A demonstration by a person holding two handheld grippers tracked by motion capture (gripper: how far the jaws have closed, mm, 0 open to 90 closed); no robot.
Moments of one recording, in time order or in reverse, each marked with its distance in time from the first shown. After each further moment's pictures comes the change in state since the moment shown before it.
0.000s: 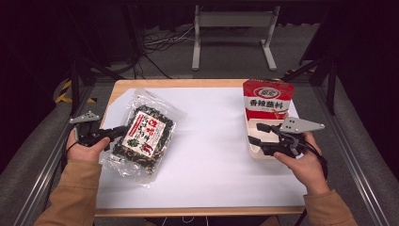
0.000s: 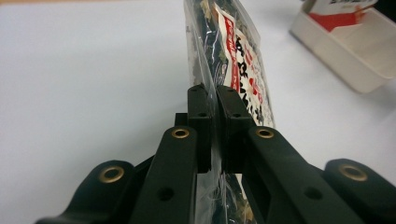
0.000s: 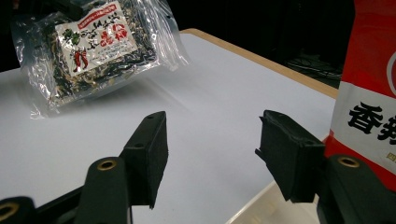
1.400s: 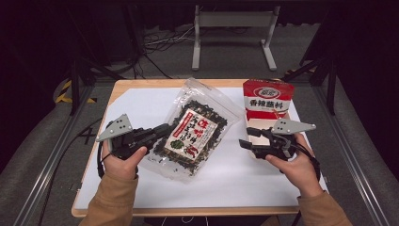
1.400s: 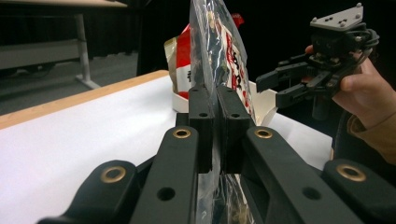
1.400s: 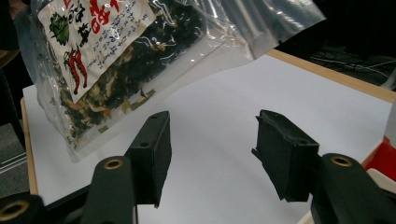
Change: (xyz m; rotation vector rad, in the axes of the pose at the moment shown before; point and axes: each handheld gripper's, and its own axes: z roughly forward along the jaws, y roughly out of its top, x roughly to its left) left arm -0.122 0.019 0.022 -0.295 -0.286 0.242; right arm 0.022 0.010 0.011 0.011 0.071 0.053
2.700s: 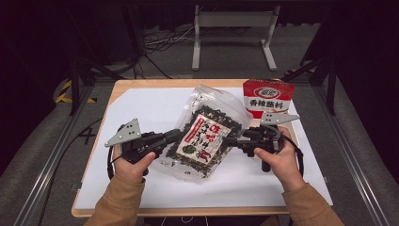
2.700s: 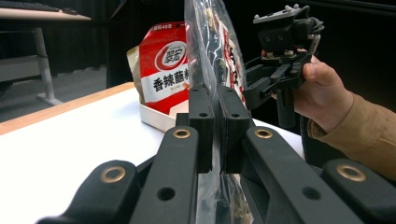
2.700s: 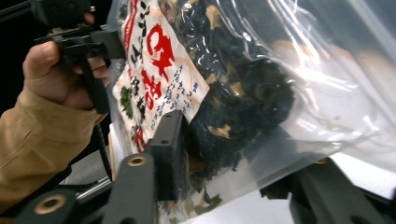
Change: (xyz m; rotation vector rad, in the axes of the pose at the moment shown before) left arm -0.004 -0.012 0.016 -0.052 -0.120 0.034; right arm 0.005 0.016 0.031 -0.071 0.289 0.160
